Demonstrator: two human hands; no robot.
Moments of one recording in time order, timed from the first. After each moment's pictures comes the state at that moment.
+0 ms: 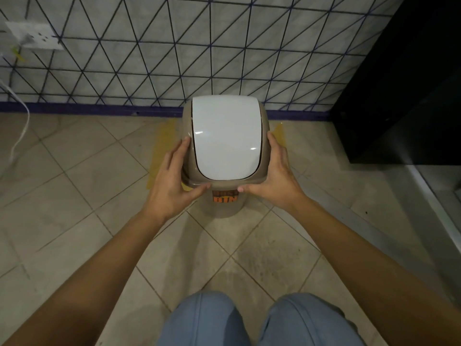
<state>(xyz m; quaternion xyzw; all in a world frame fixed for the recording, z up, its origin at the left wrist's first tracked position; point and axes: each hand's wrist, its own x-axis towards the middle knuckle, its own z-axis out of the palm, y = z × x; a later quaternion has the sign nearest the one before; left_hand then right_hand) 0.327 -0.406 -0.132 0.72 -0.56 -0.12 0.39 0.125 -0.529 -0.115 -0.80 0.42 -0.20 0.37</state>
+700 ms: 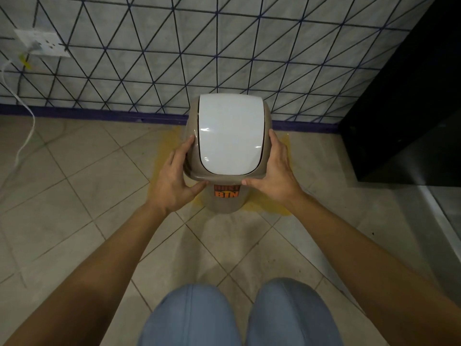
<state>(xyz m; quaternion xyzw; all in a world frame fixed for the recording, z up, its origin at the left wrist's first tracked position) 0.348 -0.456 -0.134 0.72 -0.57 -0.08 0.38 0.151 -0.585 -0.112 -0.82 0.43 -0.19 0.34</state>
